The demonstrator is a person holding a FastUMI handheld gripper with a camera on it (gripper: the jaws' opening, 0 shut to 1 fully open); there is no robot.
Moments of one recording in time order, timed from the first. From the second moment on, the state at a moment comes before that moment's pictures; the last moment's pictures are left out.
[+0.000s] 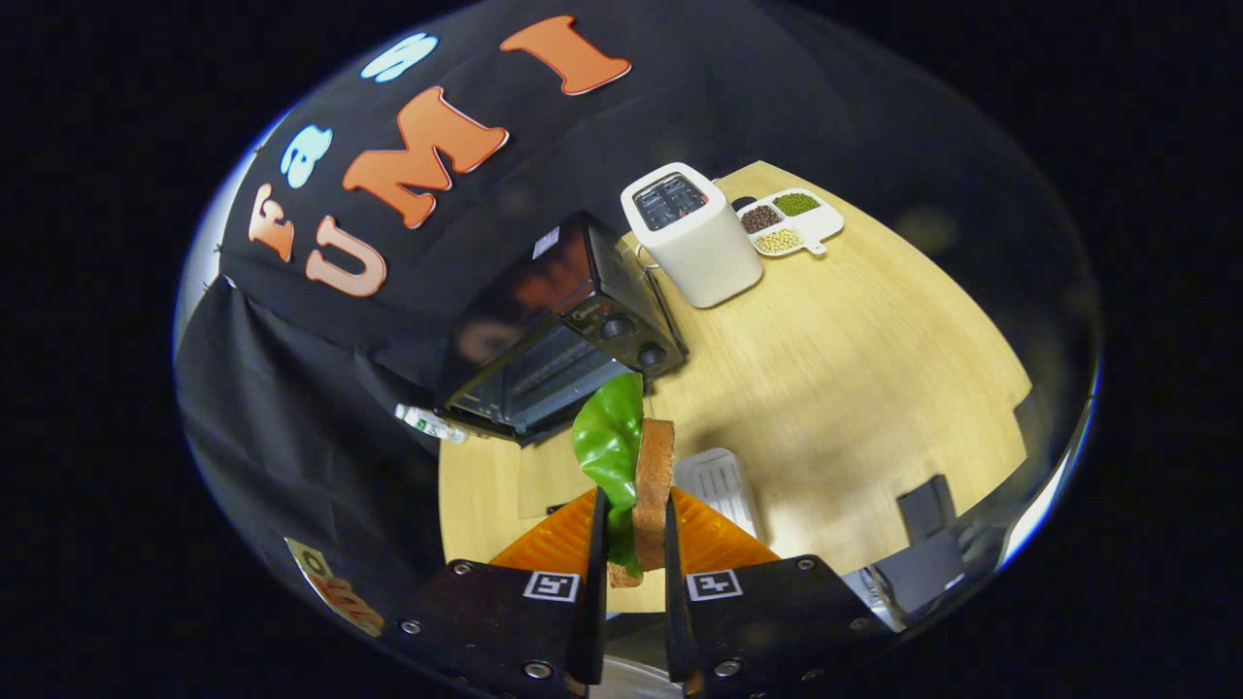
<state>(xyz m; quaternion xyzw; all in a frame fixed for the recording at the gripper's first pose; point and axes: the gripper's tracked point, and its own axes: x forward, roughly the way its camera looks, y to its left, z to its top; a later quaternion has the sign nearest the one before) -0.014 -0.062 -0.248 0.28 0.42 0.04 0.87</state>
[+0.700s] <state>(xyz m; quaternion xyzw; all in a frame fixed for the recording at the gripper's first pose) 0.077 0.052 -0.325 0.53 0.27 0.01 0.80</state>
